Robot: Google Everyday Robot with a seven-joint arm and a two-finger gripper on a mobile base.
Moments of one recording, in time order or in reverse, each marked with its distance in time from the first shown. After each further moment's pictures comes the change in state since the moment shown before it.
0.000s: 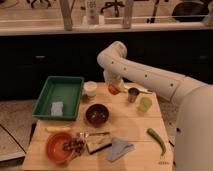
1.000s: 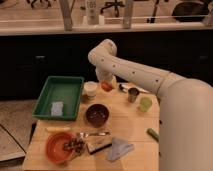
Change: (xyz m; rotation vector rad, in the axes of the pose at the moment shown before) arm -0.001 -0.048 0.009 0.014 0.011 -0.079
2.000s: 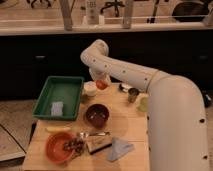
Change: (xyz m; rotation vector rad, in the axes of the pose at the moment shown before) arm 0.001 -0.035 0.010 0.017 0.029 -0.064
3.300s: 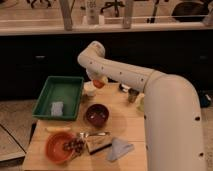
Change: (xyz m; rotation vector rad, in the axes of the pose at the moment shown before) arm 0.000 -0.023 0.006 0.037 0.046 -0.067
